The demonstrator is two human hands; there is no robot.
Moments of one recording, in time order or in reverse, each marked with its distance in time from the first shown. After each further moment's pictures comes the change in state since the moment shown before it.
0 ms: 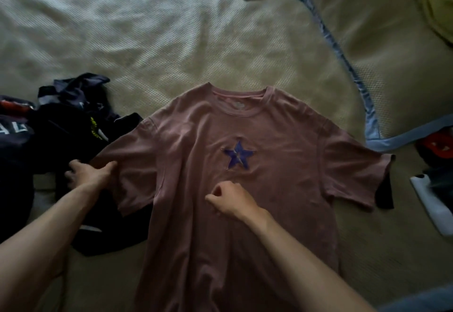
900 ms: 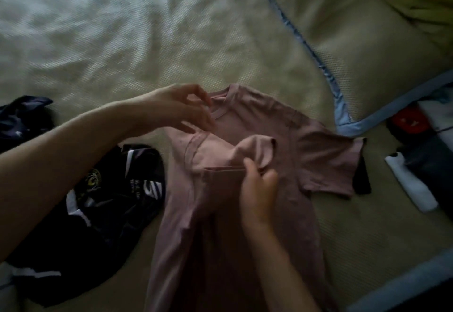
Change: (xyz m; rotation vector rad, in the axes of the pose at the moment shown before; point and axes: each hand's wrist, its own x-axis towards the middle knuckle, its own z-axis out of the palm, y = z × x) left_hand -0.194 0.254 0.063 0.121 -1.180 0.746; right_hand -0.044 0.018 -0.073 1.204 0.942 0.213
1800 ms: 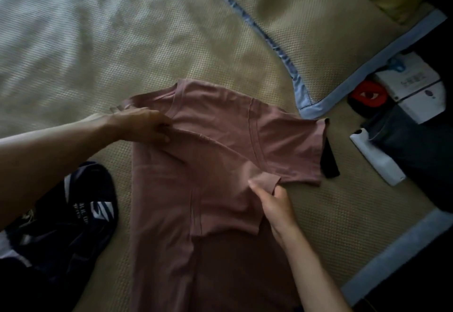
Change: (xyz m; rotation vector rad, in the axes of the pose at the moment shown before) left_hand 0.115 -0.042 0.022 1.286 -0.134 0.047; right_hand 0.121 0.098 -0.115 -0.104 -0.153 0.197
